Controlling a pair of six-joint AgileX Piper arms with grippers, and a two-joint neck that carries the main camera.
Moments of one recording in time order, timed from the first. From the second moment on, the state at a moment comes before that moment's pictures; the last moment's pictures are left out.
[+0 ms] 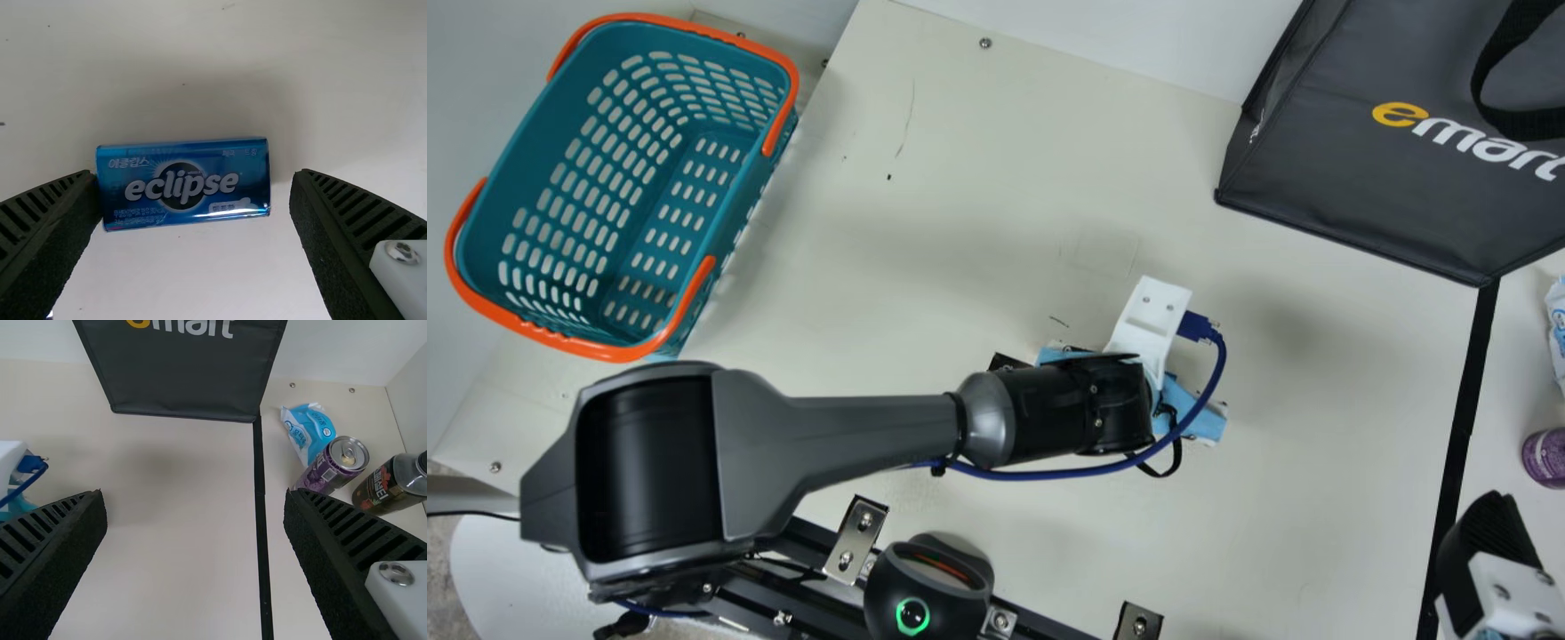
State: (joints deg) left arm -58.7 114.4 -80.2 10.7 43.4 -61.5; right arm 0.7 42.6 -69.8 -0.5 69.3 0.0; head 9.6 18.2
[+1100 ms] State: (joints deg) left arm -31.0 74.6 -51.9 -3.4 39.1 -40.1; right arm 0.7 42.6 -69.8 -0.6 69.3 0.0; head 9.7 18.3
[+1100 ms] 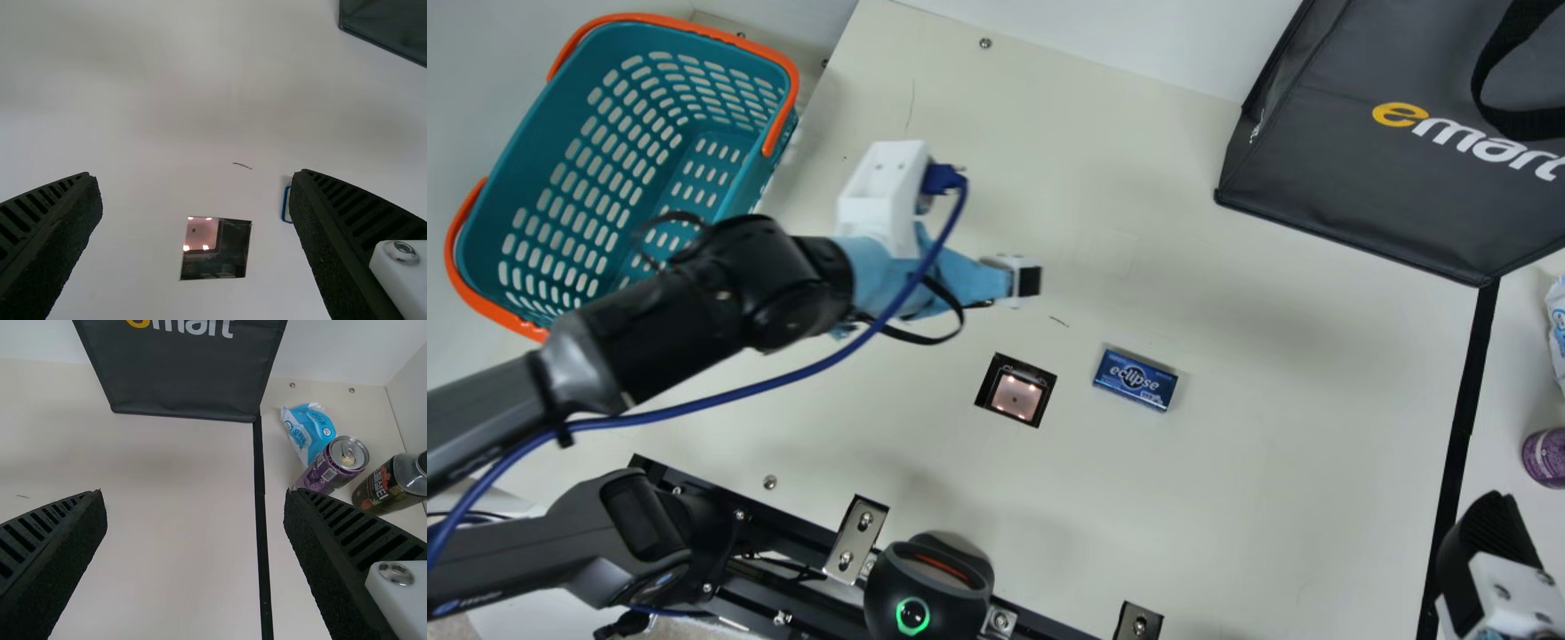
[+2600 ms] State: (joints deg) left arm -18.7 45.8 -47.8 -0.7 63.0 -35.8; right arm 0.7 42.6 -69.8 -0.5 69.3 0.0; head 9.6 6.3
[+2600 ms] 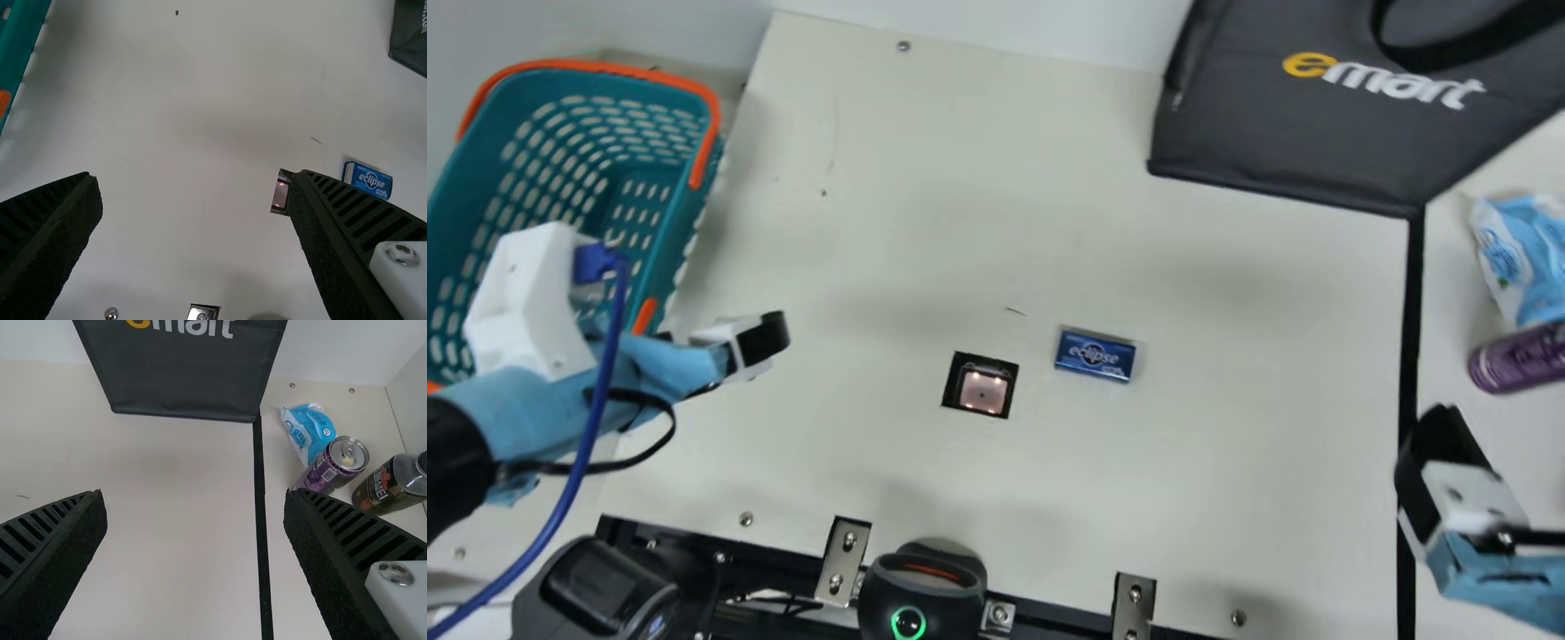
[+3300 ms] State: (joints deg) left arm -18.7 45.8 -47.8 -0.7 63.0 -35.8; right arm 0.7 42.6 -69.8 -0.5 69.3 0.0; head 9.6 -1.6
